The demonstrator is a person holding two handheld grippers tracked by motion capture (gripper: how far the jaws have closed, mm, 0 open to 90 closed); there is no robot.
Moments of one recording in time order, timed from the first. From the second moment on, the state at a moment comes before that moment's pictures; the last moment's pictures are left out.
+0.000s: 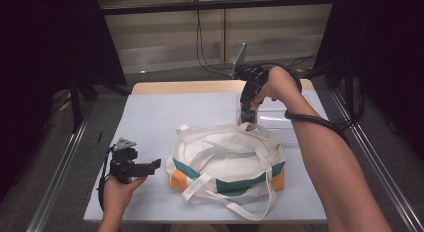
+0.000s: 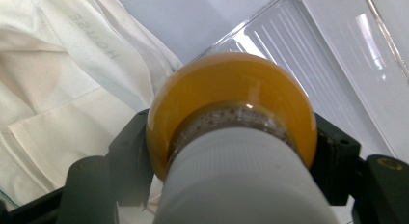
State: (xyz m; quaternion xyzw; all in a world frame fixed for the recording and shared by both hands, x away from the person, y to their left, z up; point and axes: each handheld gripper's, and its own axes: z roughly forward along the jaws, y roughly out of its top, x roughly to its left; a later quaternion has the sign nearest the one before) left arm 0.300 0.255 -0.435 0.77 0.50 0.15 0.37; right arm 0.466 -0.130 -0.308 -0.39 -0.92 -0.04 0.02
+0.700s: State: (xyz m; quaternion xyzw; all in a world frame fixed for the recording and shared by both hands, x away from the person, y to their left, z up) left arm 0.300 0.254 -0.436 0.77 0.50 0.15 0.37; right arm 0.466 -0.130 -0.317 -0.38 -0.92 -0.03 0.02
